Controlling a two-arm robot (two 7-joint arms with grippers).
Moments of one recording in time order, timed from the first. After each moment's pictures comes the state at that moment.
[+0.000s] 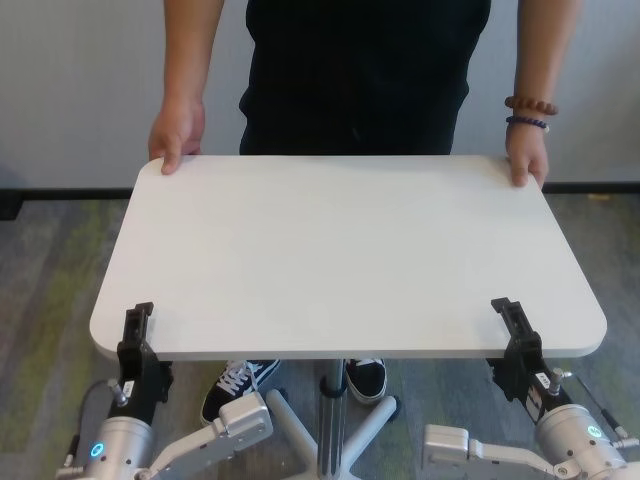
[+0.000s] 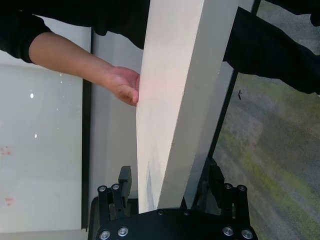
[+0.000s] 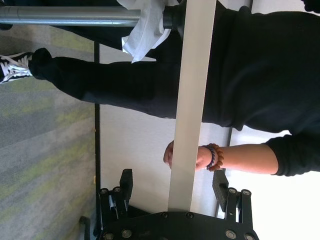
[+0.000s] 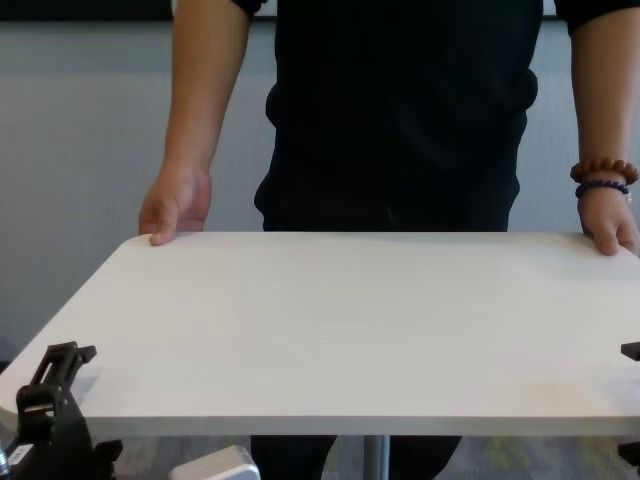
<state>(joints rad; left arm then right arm) -0.02 0.40 0.59 -1.47 0.87 0.43 0.29 0.02 0.55 -0.57 -1.51 -1.06 0.33 -0.10</state>
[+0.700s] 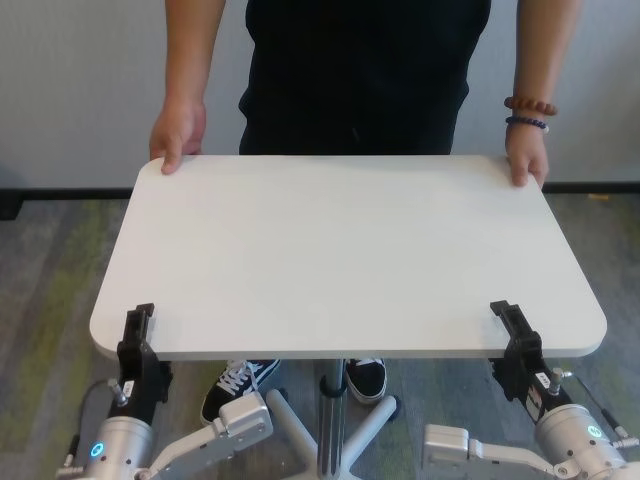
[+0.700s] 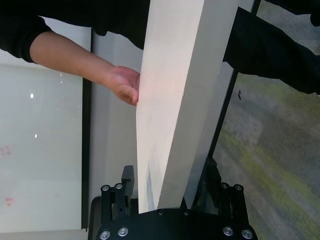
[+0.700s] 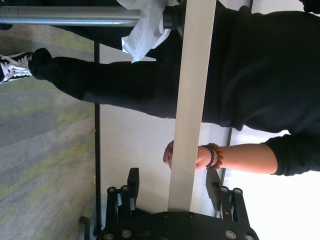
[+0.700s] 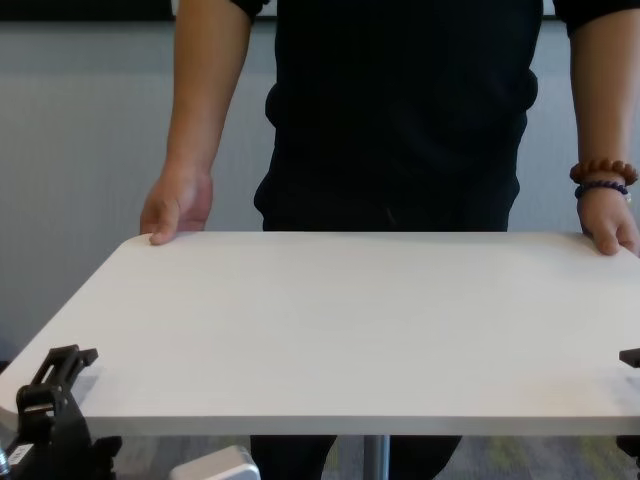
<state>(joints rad) -0.02 0.40 0.59 -1.47 0.87 0.43 0.29 0.02 0.55 -0.57 -1.51 -1.06 0.33 -0.10</state>
